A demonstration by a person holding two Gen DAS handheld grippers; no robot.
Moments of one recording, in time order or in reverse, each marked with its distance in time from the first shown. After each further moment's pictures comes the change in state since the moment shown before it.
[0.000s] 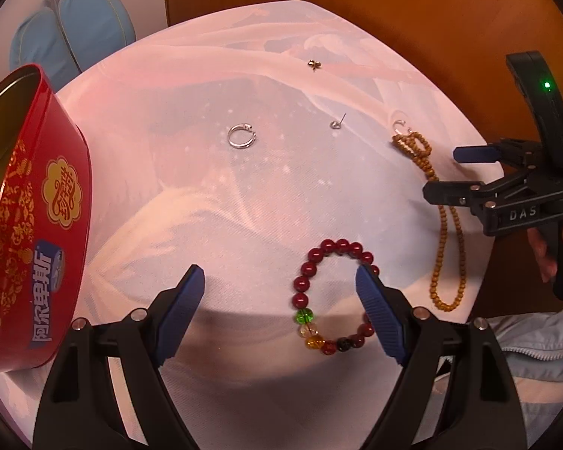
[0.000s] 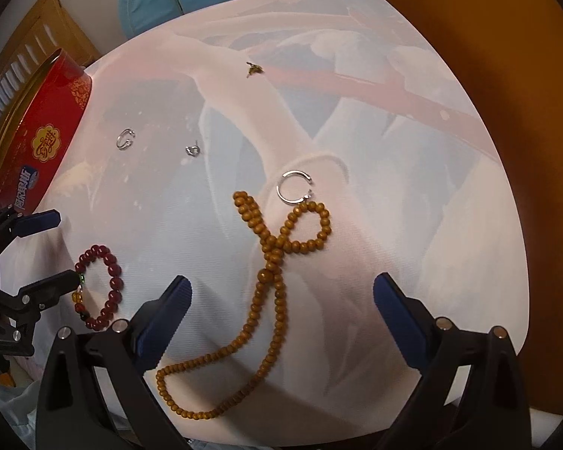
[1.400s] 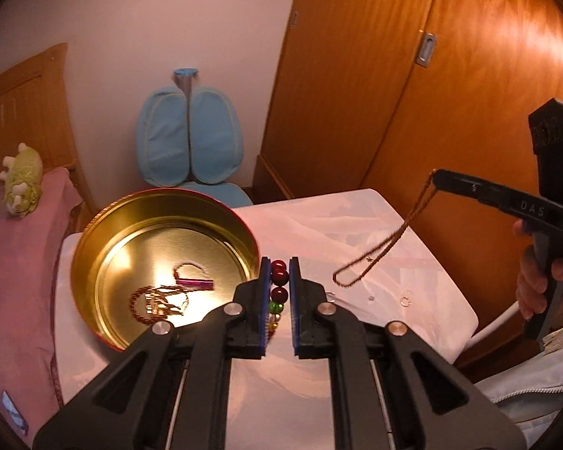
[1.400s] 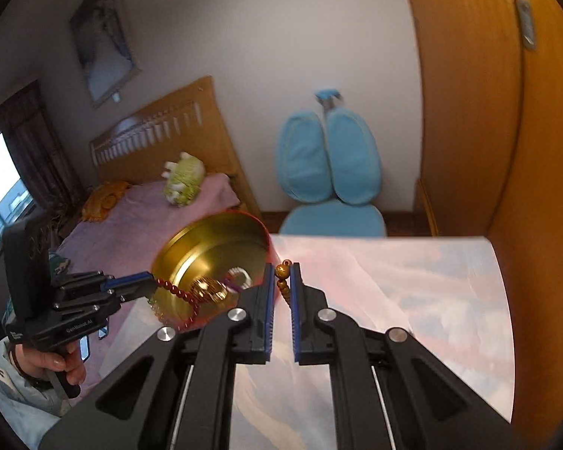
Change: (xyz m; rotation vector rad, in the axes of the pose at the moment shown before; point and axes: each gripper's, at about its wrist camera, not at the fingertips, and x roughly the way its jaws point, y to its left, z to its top) left arm -0.229 0.071 -0.026 -0.295 -0.534 0.181; right arm -0.219 0.128 0.087 -0.317 -0.564 0.392
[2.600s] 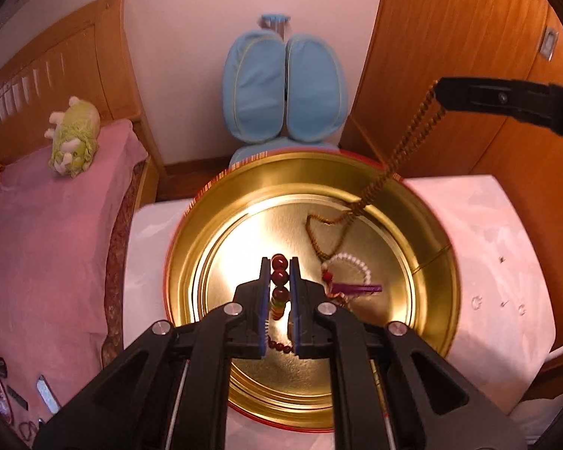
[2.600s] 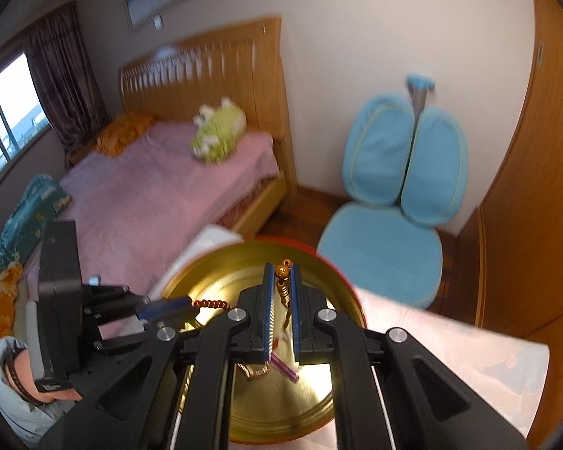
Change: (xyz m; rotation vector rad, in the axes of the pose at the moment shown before) left arm 0.110 0.151 0.007 -0.086 0.211 0.233; right arm 0.227 0.117 0.072 -0.230 0.238 0.050
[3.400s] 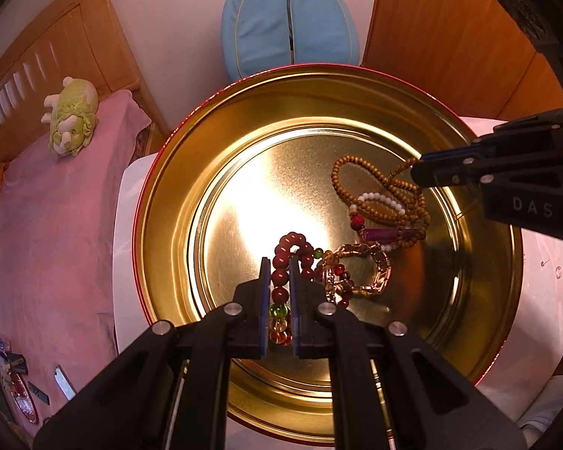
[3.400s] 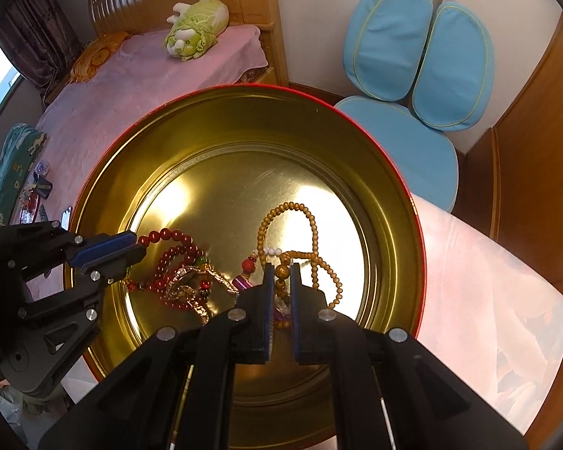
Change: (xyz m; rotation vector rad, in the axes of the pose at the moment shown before) left arm 0.047 -0.003 -0.026 0.063 0.144 0.076; right arm 0.110 -0.013 -0.063 0.014 0.345 -0.029
